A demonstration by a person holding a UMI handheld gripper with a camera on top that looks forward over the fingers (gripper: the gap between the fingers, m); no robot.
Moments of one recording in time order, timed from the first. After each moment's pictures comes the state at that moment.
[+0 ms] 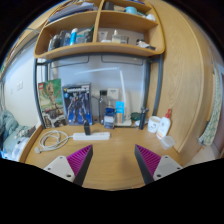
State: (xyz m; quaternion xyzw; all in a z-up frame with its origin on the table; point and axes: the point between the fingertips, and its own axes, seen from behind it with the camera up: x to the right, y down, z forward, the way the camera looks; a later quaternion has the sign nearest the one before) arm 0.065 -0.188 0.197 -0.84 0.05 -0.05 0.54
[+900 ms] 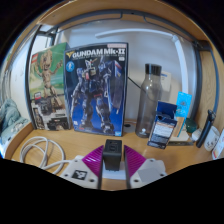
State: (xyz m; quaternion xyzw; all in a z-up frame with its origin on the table) arm -0.051 0.133 0.040 -0.84 -0.06 0.02 0.54
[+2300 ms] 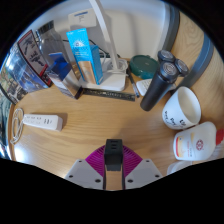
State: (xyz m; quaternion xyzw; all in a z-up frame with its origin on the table) arm 0.228 0.026 -0.017 -0.98 -0.01 0.01 0.18
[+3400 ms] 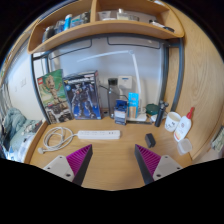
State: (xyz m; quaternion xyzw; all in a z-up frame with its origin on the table) arm 0.056 -0.096 0.168 -0.88 0.01 0.02 0.47
